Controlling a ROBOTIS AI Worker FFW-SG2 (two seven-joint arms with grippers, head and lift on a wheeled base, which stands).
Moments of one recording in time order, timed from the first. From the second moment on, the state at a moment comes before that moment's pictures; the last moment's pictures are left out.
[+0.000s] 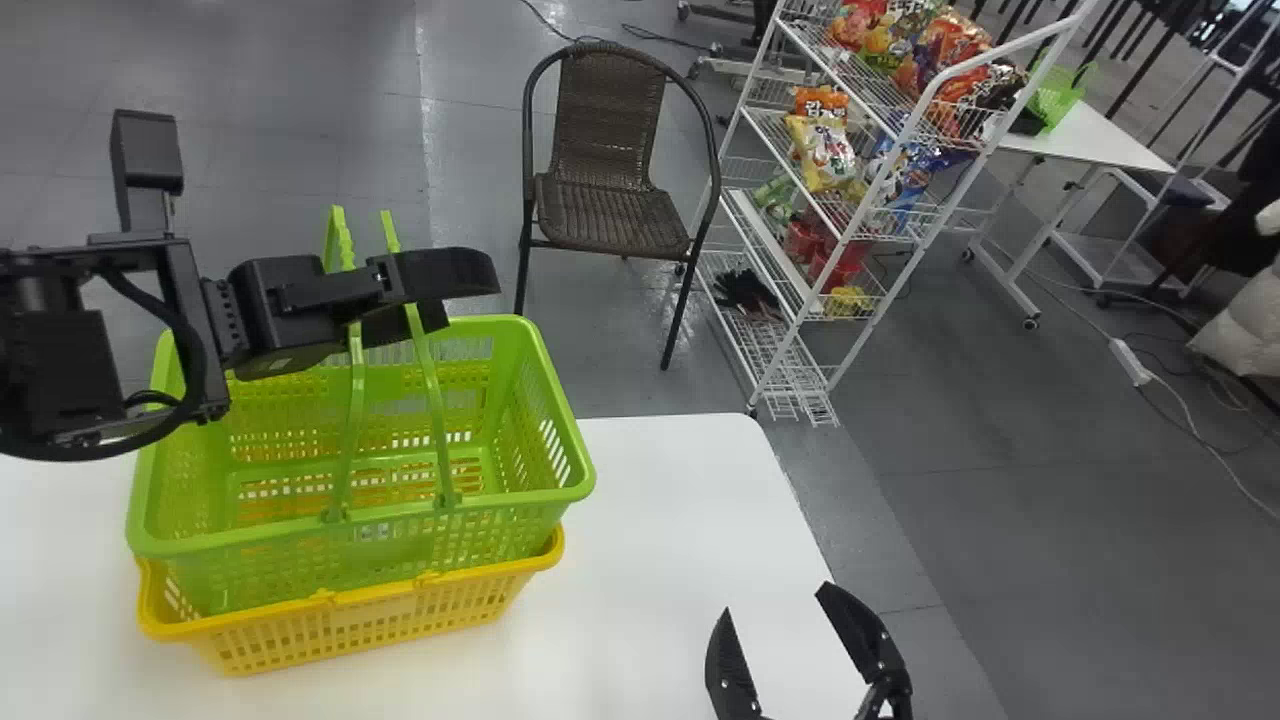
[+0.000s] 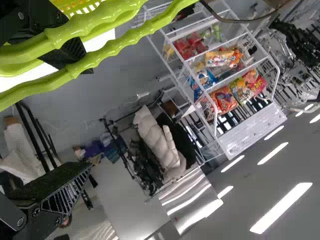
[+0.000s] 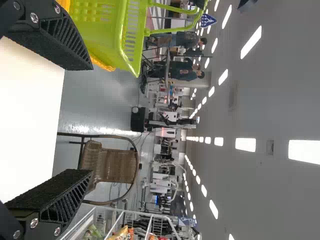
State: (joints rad) left arm -0.42 0.01 0.02 -1.56 0.90 1.25 -0.37; right arm 0.63 -0.26 -0.03 -1.53 -0.17 -0.71 0.08
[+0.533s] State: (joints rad) left arm -0.59 0.03 0.05 -1.46 1.00 1.36 -0.35; right arm 0.64 -0.25 -0.03 -1.52 -0.17 -0.72 0.08
